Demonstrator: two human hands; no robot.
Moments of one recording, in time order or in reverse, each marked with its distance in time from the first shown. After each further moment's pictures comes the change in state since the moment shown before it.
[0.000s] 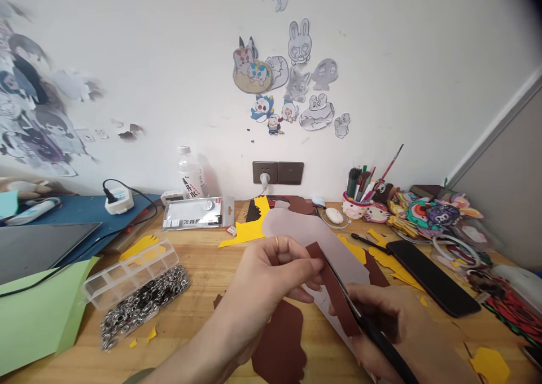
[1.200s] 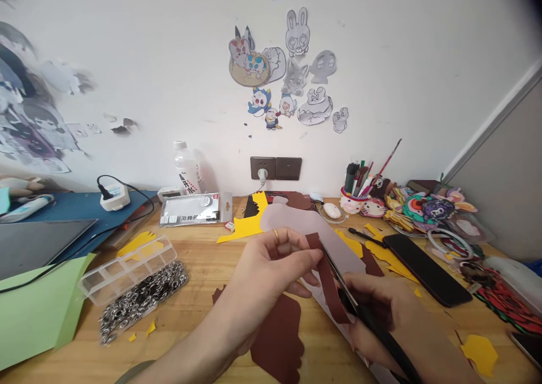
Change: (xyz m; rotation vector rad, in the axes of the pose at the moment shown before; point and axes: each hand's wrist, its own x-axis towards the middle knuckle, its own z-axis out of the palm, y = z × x) left_hand 0.002 -0.001 0.003 0.034 -0.009 0.010; right_hand -0.004 0.001 0.001 0.283 -0.113 0.177
